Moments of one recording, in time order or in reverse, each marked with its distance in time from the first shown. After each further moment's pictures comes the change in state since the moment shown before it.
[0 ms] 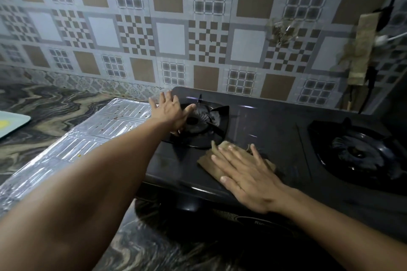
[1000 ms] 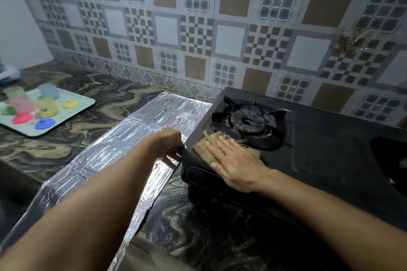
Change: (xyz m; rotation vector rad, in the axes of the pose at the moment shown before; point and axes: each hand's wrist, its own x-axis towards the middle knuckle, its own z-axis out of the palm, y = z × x) left_hand -0.102 -0.153 -0.008 -0.976 -0.553 -0.515; right_hand 0.109 -0.115 0.010 -0.102 0.013 -0.229
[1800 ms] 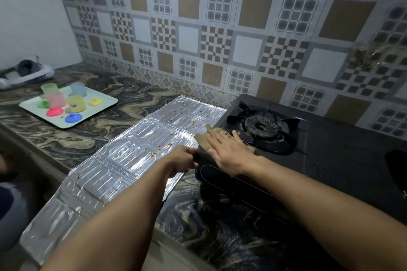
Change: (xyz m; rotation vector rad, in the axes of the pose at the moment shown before) left_hand -0.008 -0.065 0.017 -0.136 0.037 0.292; right_hand 0.048 -0.030 -0.012 0.016 -0.016 0.035
